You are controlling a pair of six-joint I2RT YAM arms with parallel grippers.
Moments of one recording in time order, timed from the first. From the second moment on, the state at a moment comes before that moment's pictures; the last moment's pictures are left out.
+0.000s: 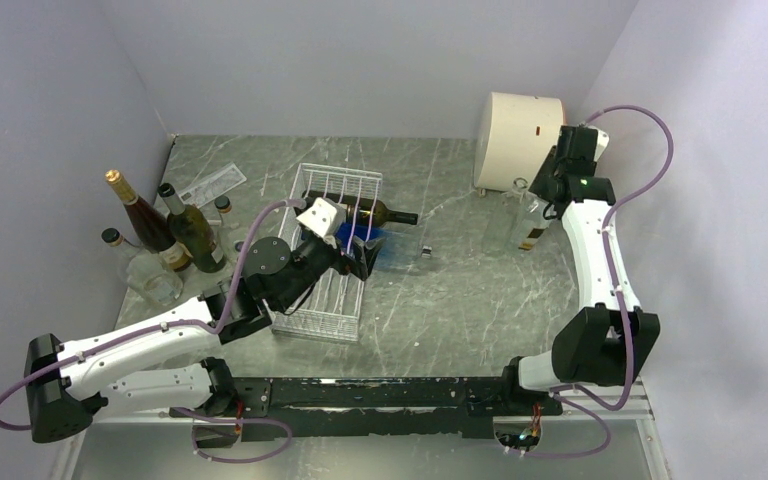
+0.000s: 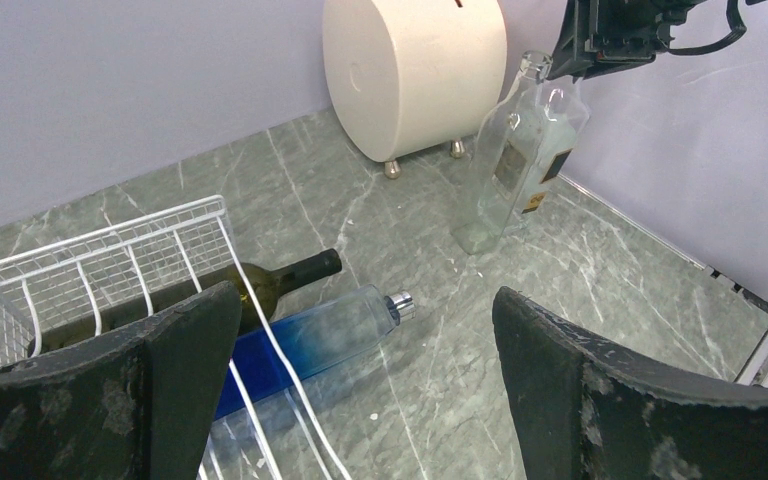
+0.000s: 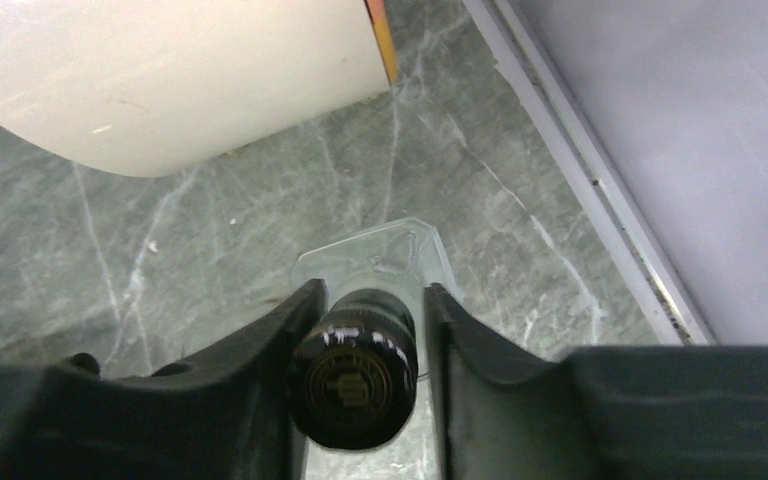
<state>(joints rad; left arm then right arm) -1.08 0.99 0.82 0.22 -0.37 -0.08 -0.11 1.42 1.36 -0.66 0.28 0.30</state>
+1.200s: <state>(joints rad) -1.08 1.02 0.81 0.23 -0.47 -0.01 0.49 1.31 1.22 -0.43 -0.23 0.34</state>
